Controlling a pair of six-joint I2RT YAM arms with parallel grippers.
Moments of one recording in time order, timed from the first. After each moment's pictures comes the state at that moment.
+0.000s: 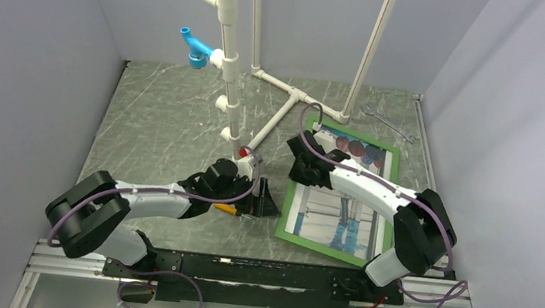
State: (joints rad) left arm -0.82 1.37 0.50 0.36 0.39 -0.78; right arm 0.72 1.56 1.05 -0.53 0.30 0.91
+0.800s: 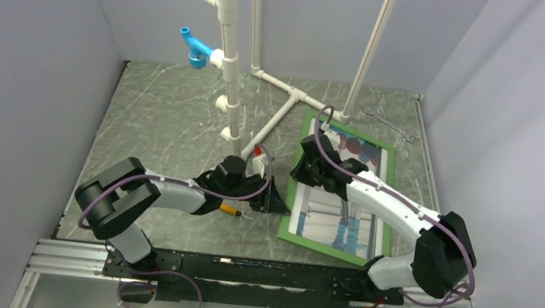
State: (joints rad) left arm -0.83 1.59 0.56 0.68 0.58 -0.90; right arm 0.70 1.38 0.95 -0.45 0.20 0.85
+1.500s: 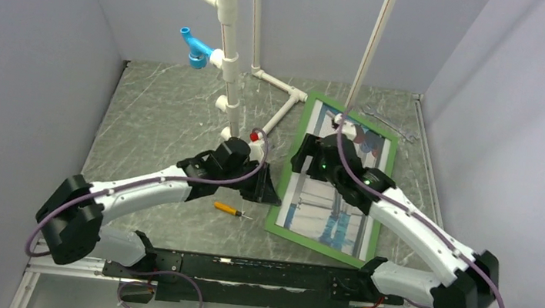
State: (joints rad) left arm -0.84 1.34 0.79 -0.03 0.42 -0.77; right arm 0.71 1.18 0.95 -0.44 0.24 0.70
